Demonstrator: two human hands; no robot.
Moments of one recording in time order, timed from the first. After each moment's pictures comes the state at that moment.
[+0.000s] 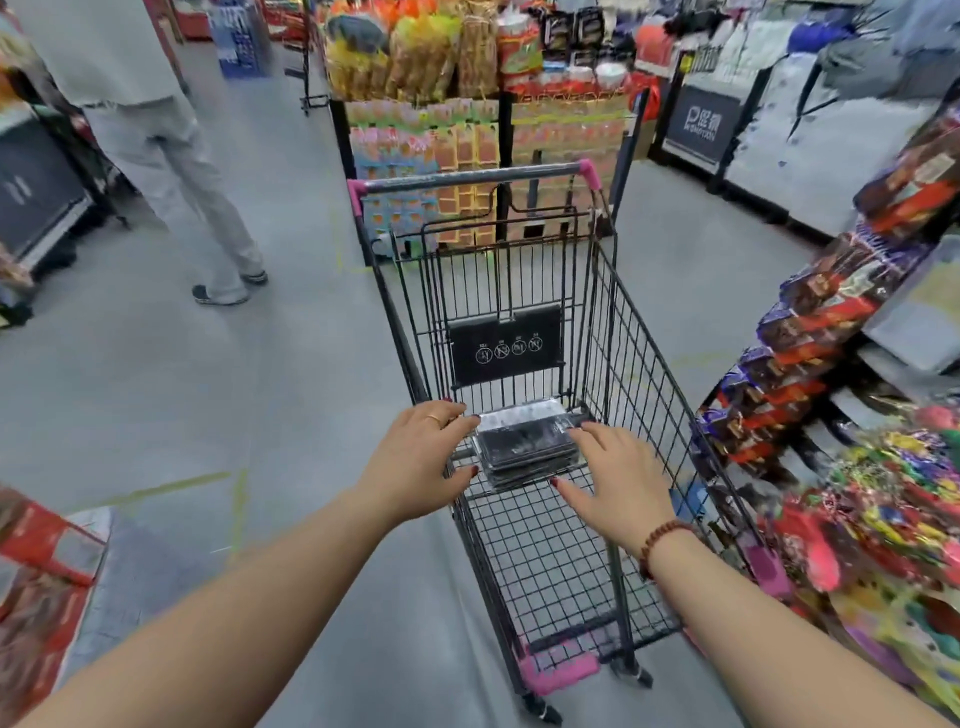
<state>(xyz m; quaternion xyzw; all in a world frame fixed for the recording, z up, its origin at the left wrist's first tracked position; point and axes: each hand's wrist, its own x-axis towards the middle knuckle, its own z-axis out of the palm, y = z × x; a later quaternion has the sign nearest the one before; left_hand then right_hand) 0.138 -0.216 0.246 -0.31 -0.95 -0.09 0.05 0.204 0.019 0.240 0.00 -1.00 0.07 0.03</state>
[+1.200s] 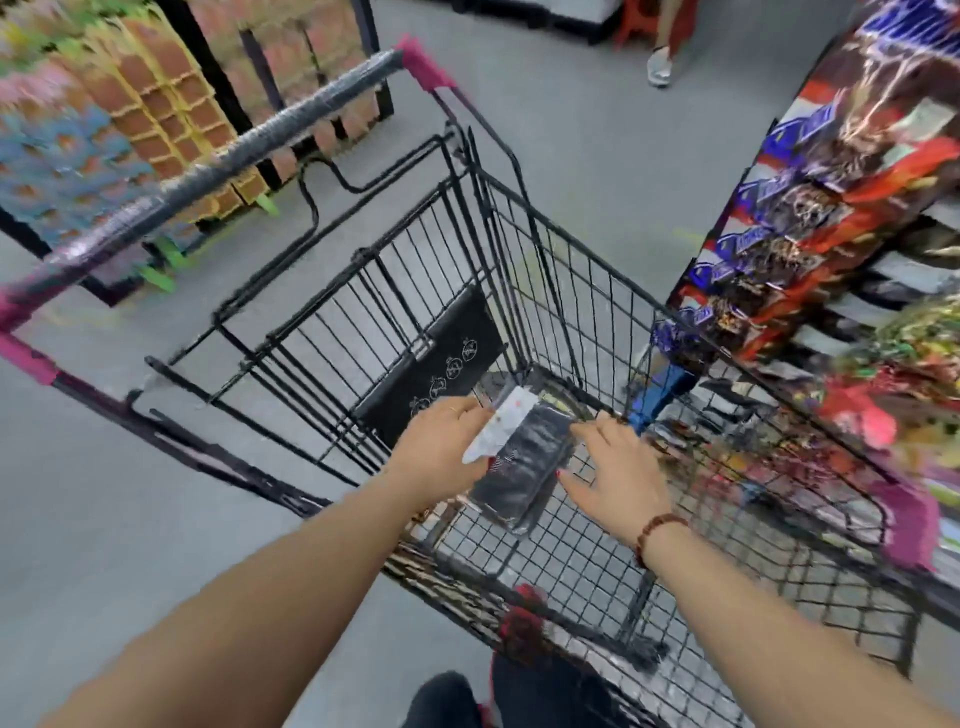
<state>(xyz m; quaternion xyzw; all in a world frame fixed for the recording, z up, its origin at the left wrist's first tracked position) -0.191 -0.123 0.151 -0.56 -0.81 -0.05 -0.16 -0.005 0.005 0.135 -0.33 -0.93 0.17 -0.05</state>
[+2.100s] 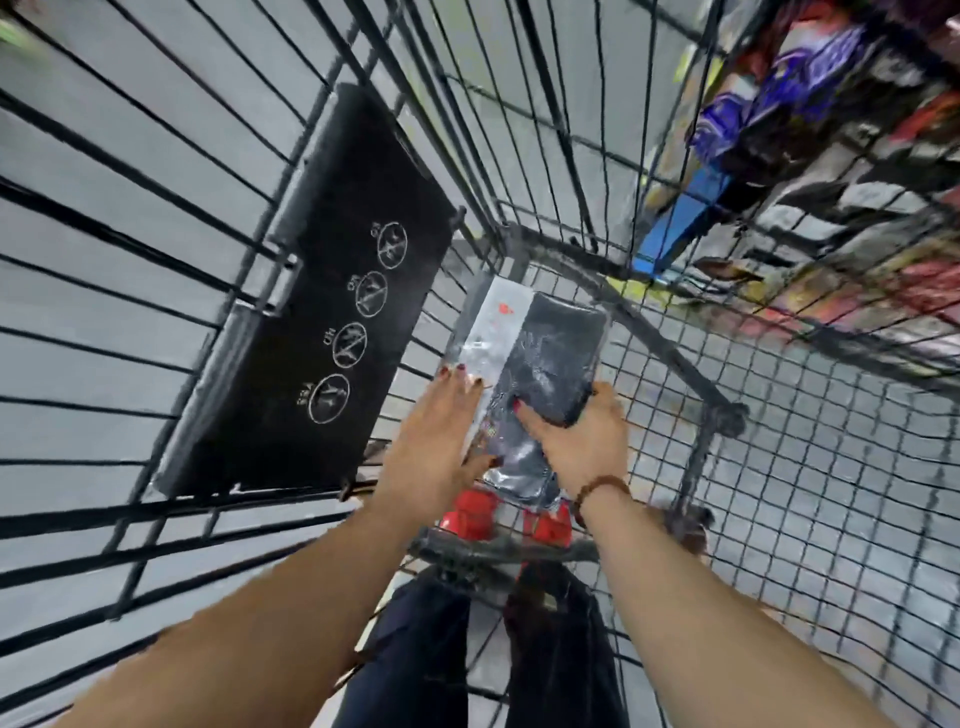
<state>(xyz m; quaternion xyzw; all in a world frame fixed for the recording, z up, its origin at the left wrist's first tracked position) -0.232 -0.096 -0.084 -0.59 -0.76 -0.05 -0.28 -0.088 -0.004 -0.084 -0.68 -0.58 0.45 0.04</state>
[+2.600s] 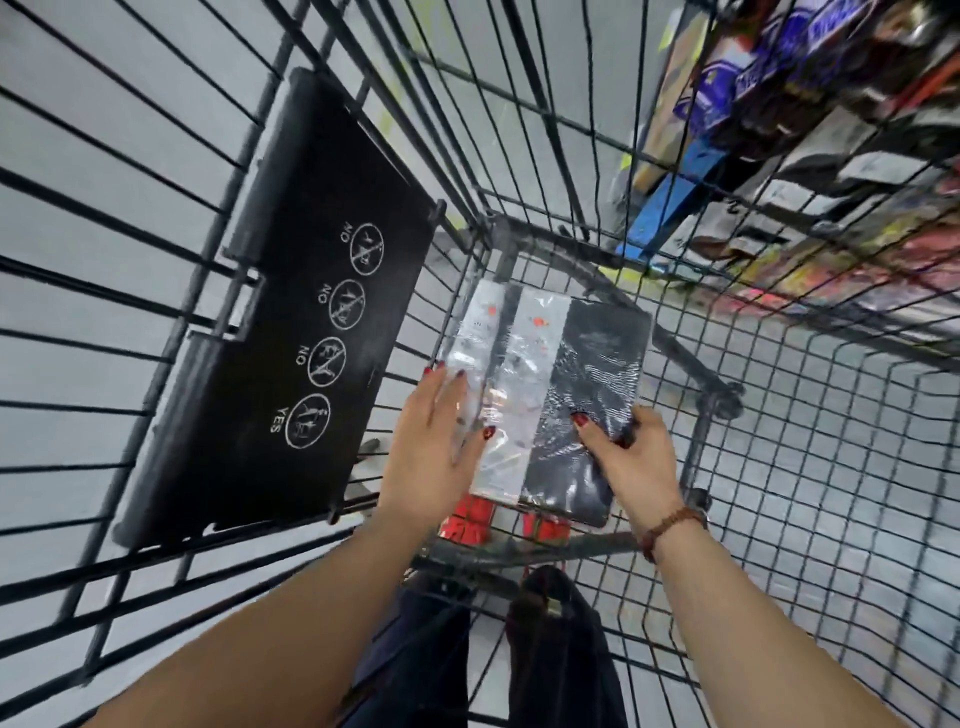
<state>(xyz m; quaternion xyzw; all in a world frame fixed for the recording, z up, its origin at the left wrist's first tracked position) -0.226 -0.091 -0.091 -0.50 -0.80 -0.18 -0.30 -0.038 0.001 -0.103 -0.69 -0.43 0.57 0.12</state>
